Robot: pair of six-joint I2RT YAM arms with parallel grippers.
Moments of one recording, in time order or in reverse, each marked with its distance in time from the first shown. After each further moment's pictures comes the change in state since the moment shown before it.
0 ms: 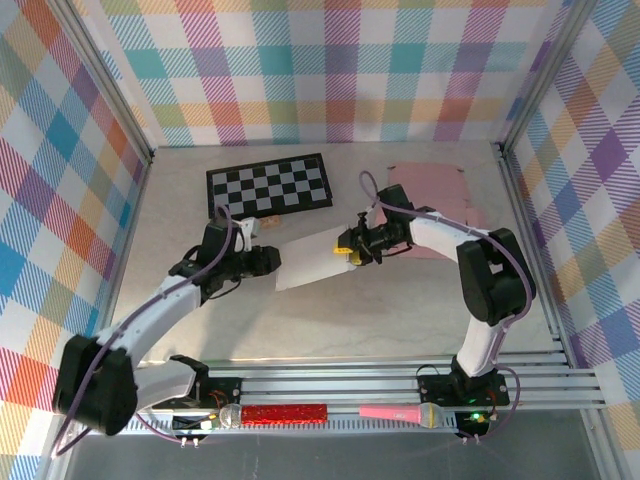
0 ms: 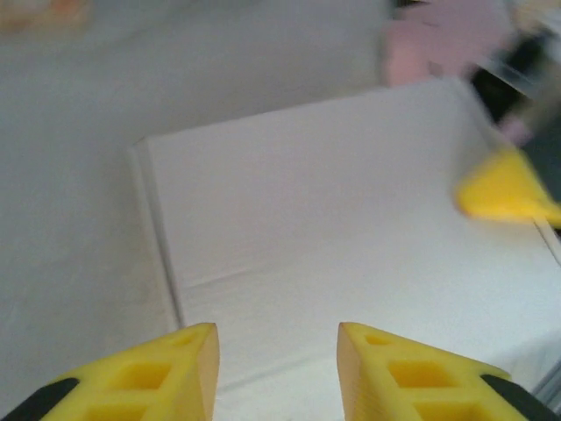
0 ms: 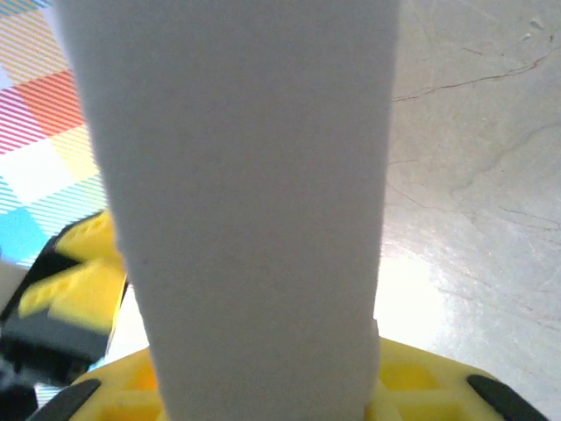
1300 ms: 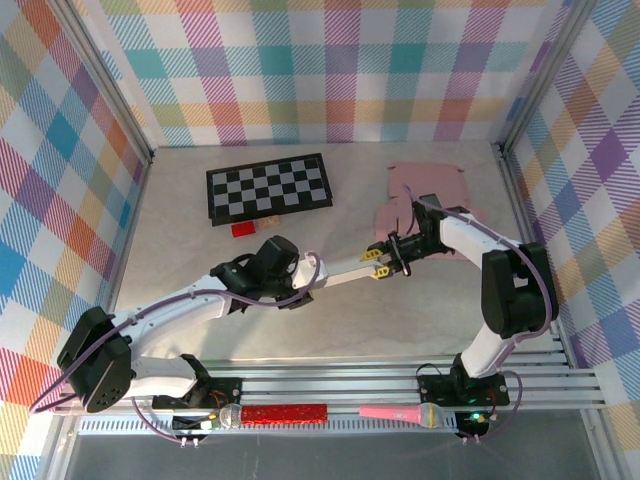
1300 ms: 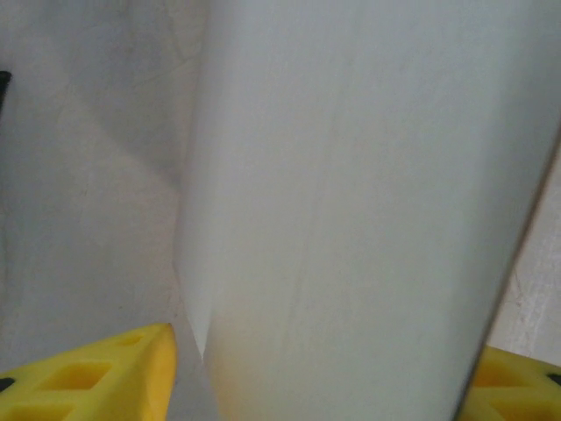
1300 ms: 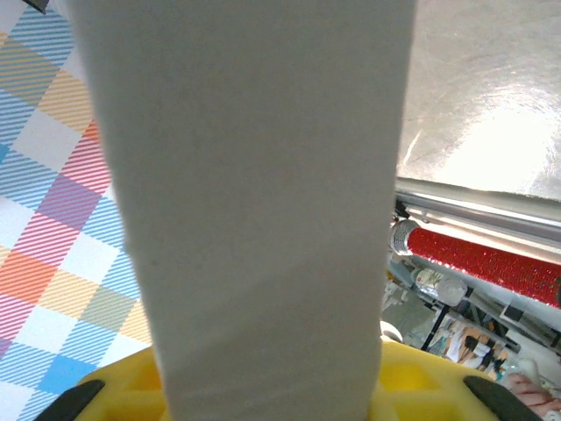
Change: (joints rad) left arm -0.401 0.160 0.116 -0.148 -0.303 0.896; right arm -0.157 -0.128 -0.097 -0.423 -0.220 0.177
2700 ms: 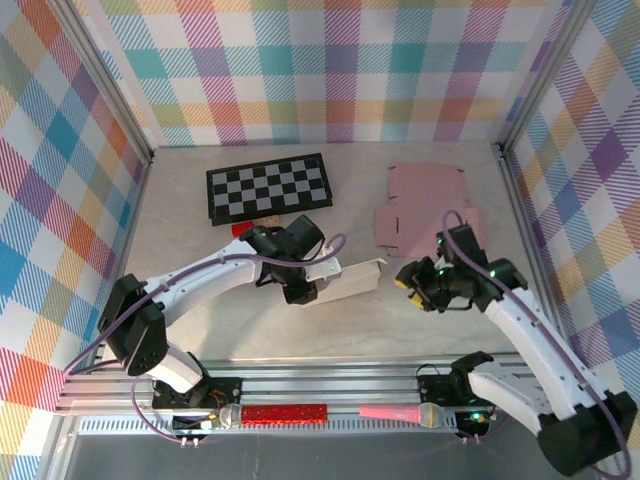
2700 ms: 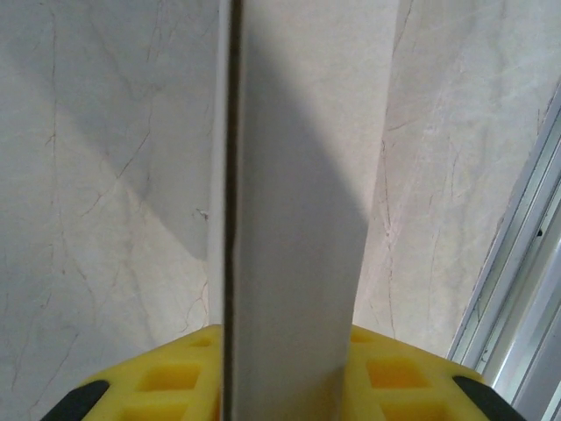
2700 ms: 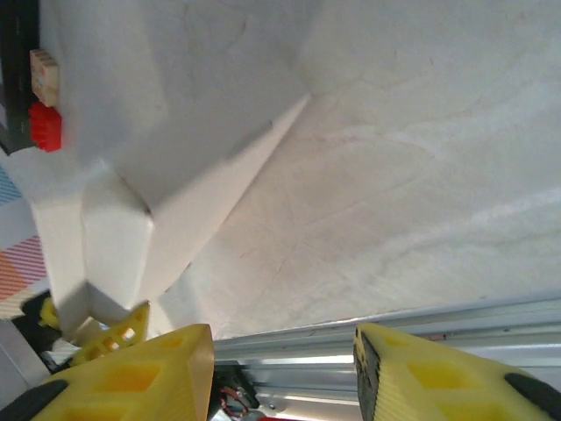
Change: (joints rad) left arm -0.006 0.272 0.409 -0.533 0.117 -0.073; right arm 0.211 -0.781 -0.201 -0.126 0.853 0.152
